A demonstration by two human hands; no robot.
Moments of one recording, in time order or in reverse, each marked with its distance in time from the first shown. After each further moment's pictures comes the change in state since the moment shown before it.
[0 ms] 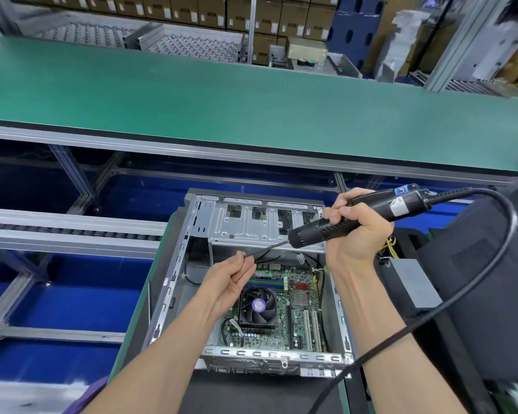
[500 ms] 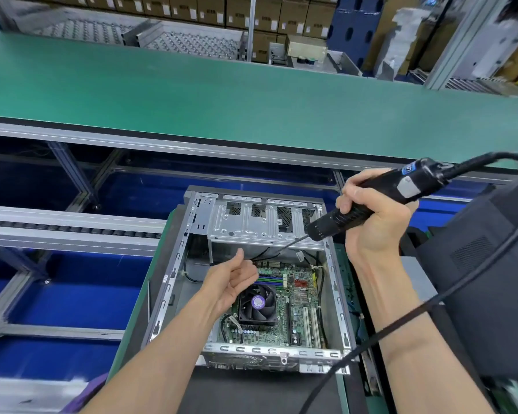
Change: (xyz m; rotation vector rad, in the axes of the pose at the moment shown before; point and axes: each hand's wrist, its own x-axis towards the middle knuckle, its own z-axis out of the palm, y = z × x) left_hand -0.004 -0.001 0.003 0.235 0.089 -0.054; right_hand 0.015 -0.024 -0.003 -0.257 -0.235 -0.191
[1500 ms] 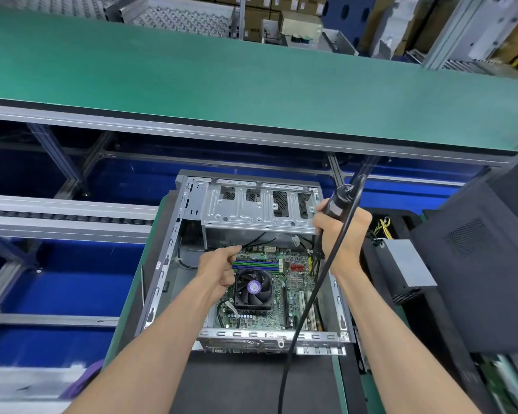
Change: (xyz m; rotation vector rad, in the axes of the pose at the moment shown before) left_hand 0.027 -0.009 -0.017 0.301 0.181 0.005; right_hand -0.025 0.076 -0.047 -0.549 0.078 0.124
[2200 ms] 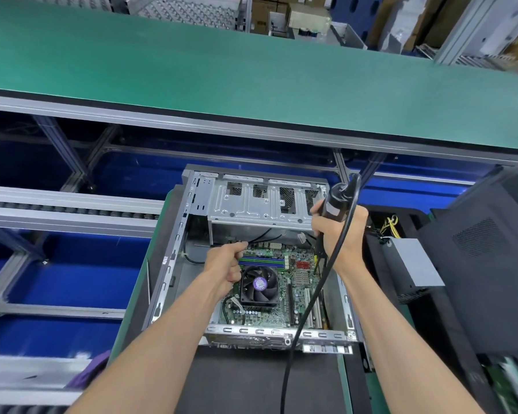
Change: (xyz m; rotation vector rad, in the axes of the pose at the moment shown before) left_hand -0.002 0.002 0.002 0.000 -0.009 -0.004; right_hand -0.002 0.005 0.006 -0.012 -0.192 -0.028
